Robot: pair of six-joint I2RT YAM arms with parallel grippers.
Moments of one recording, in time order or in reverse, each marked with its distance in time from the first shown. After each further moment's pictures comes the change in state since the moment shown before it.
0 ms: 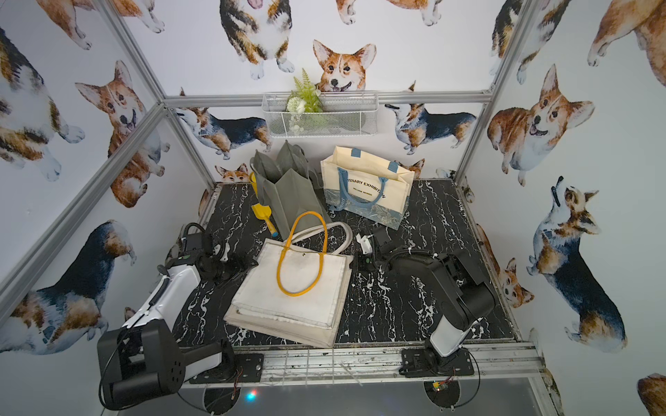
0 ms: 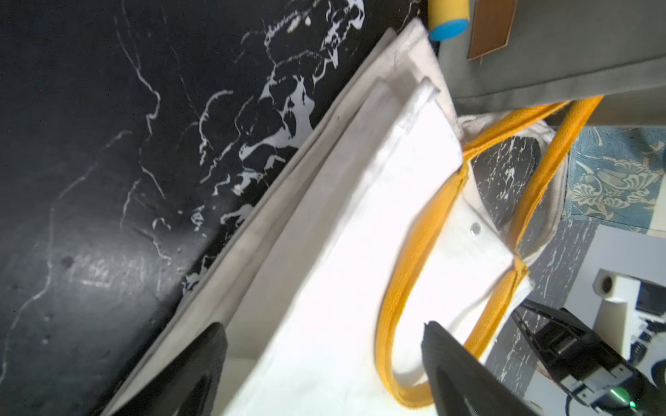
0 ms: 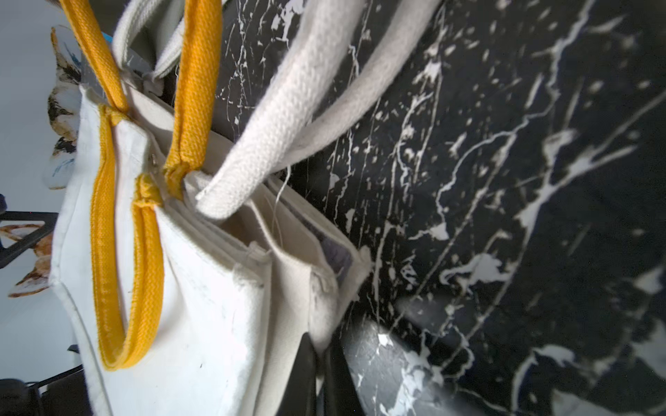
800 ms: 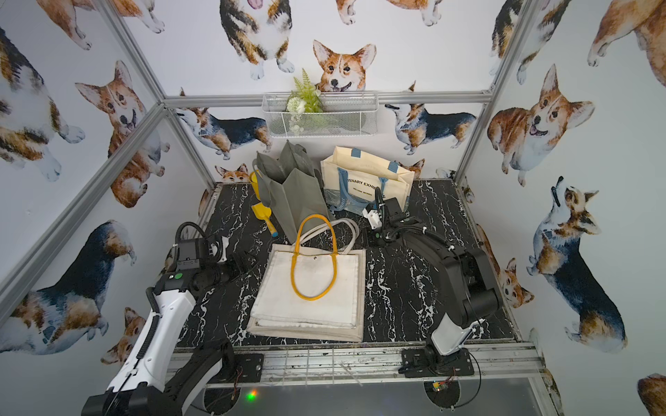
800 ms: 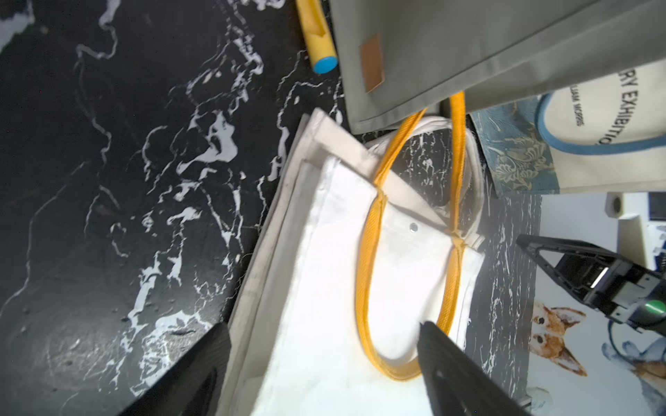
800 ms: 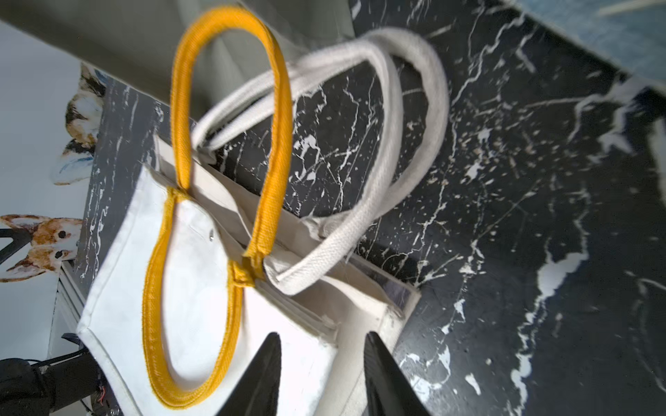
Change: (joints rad) left arm -0.134 -0.261 0.029 -0.009 -0.014 0.001; right arm -0.109 -0.080 0.286 -0.358 0.019 -0.266
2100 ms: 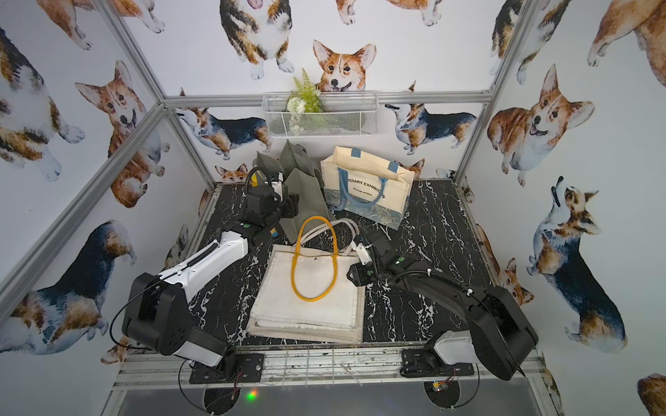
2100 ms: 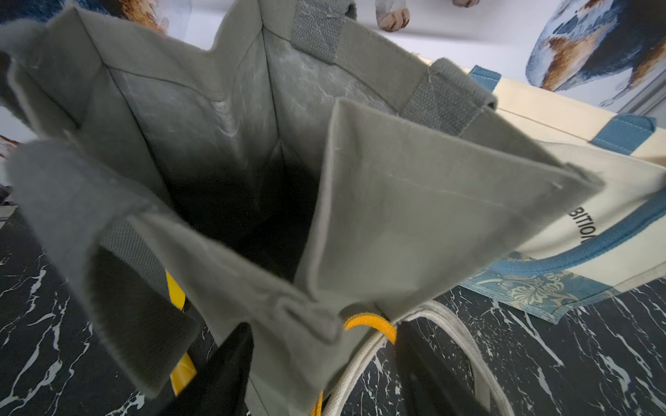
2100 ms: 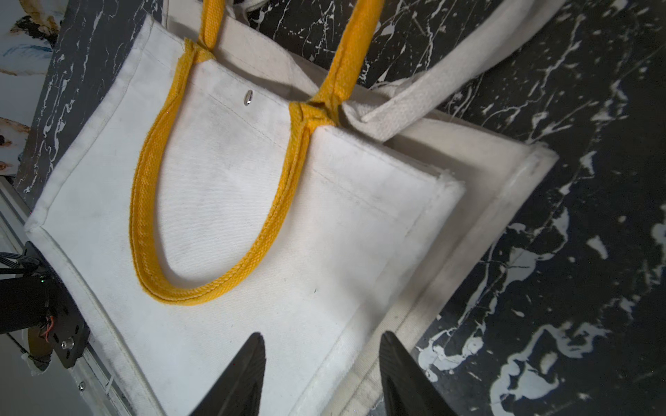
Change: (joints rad) left arm -0.462 0.613 0.390 0.748 -0.575 0.195; right arm 0.300 -0.277 -0.339 0.086 0.189 0.106
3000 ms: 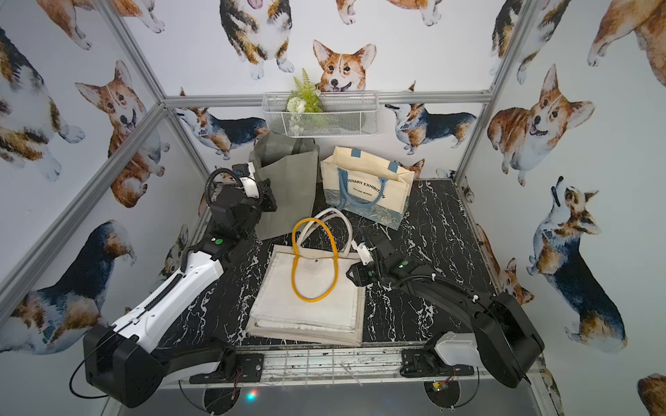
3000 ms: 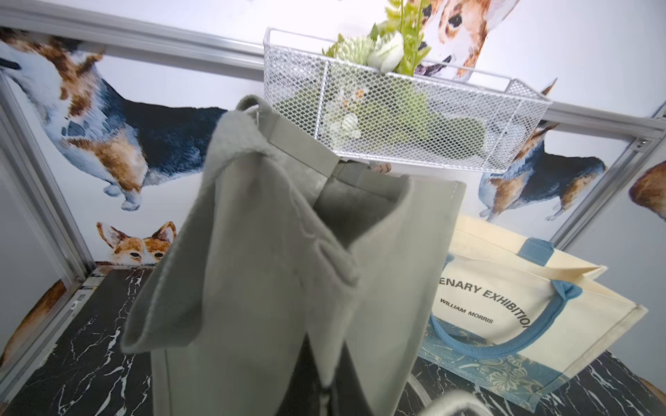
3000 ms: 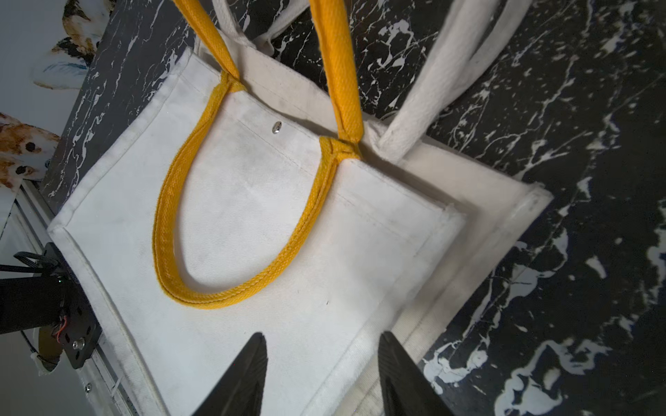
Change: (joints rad) left arm -0.002 -0.336 -0.067 0.074 -0.103 0.043; right arm 0.000 -0.053 -0.029 0.054 -0.012 -0.023
